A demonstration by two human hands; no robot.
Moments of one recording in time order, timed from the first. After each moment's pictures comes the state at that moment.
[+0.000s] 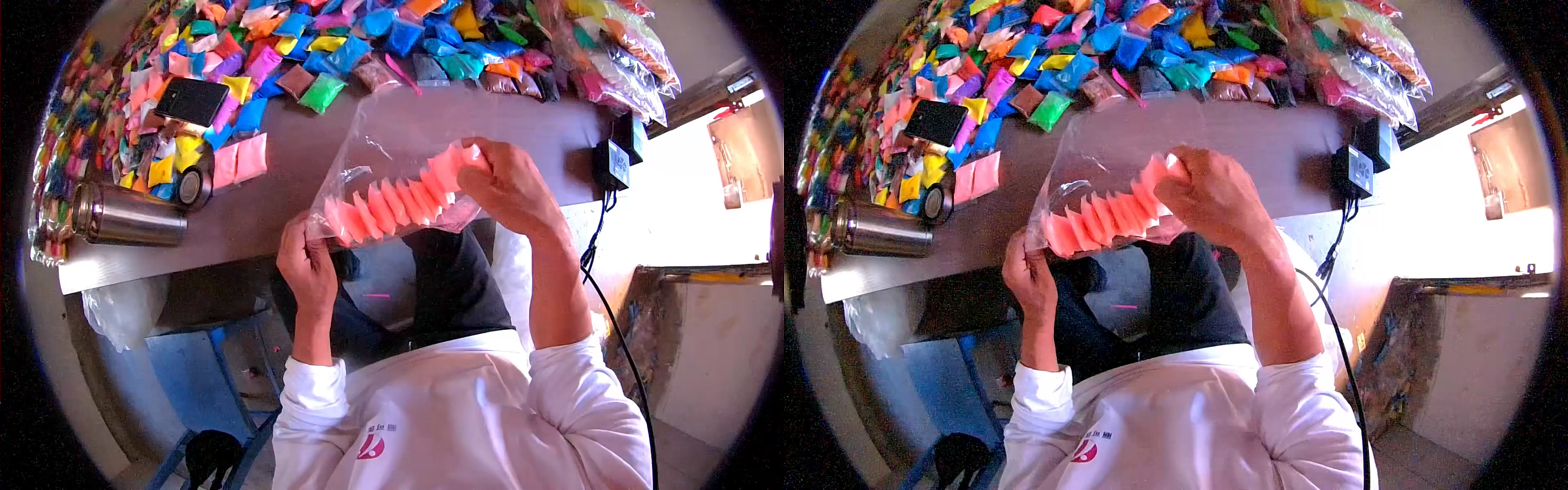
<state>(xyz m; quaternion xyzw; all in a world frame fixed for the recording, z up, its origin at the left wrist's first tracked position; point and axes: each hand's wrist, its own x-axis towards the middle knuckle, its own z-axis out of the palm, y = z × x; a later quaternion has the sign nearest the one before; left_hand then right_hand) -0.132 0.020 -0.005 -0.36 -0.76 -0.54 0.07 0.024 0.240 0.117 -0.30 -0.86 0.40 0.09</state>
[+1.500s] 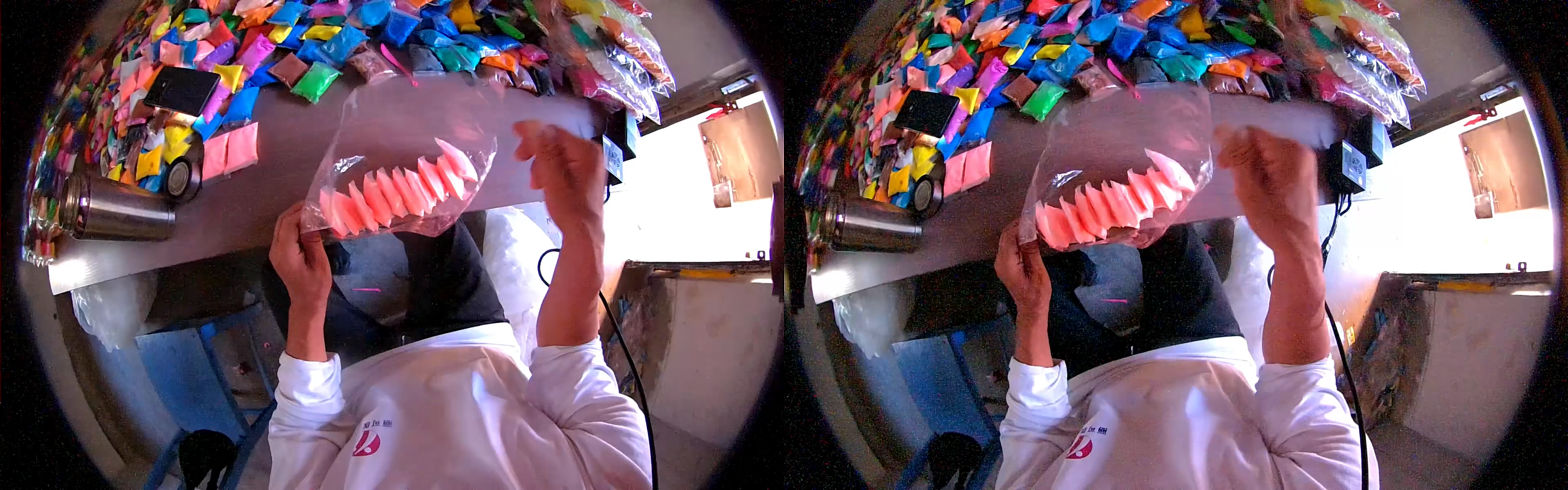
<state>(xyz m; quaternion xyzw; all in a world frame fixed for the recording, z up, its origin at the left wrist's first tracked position) -0.129 0.018 -0.007 -0.37 -0.75 -0.55 0.06 0.062 0.250 0.124 -0.34 -0.82 0.33 0.32</state>
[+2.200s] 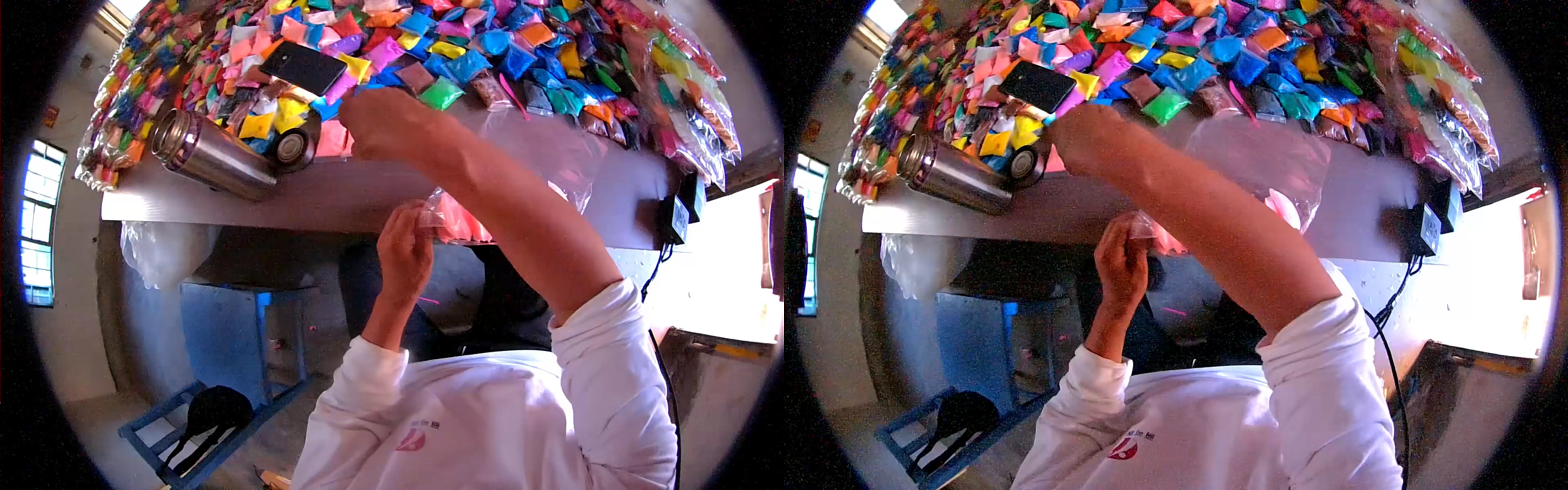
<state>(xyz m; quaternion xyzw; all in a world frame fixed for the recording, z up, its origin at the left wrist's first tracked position) -0.135 0.018 -0.002 -0.40 -0.73 -0.55 0.09 -0.218 0.154 0.116 0.08 -0.98 0.14 0.07</state>
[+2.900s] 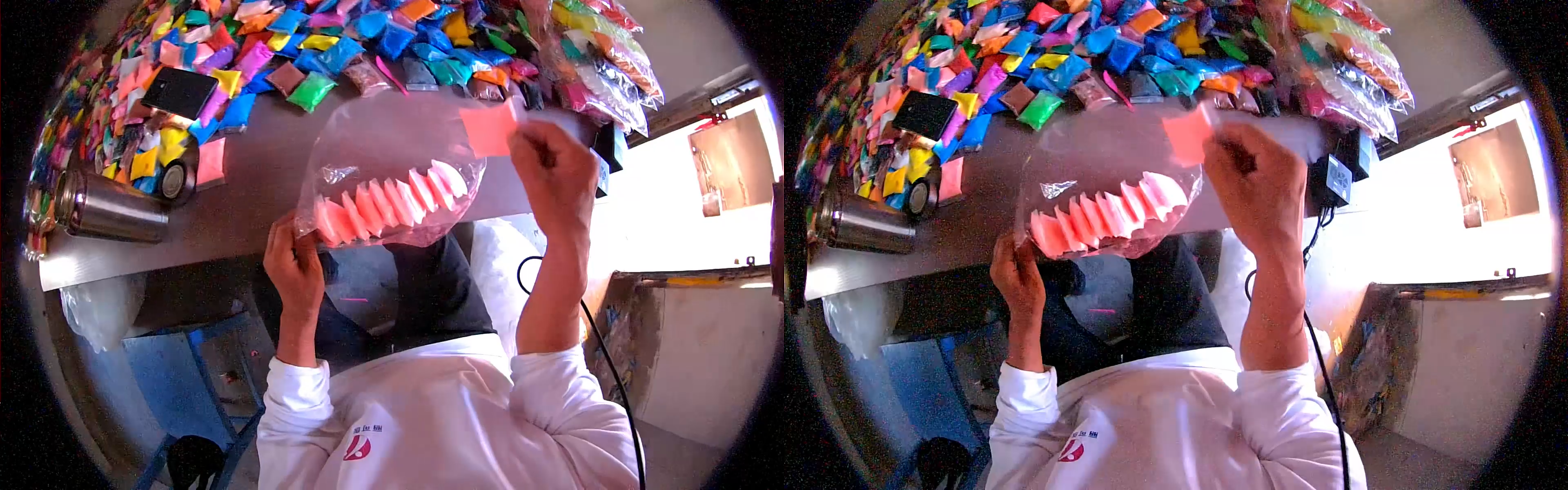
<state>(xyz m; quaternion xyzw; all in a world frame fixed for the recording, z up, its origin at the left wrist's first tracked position) -0.127 0.020 -0.003 -0.37 -0.76 -0.53 0.07 0.044 0.235 0.150 -0.39 -0.82 0.24 0.34</state>
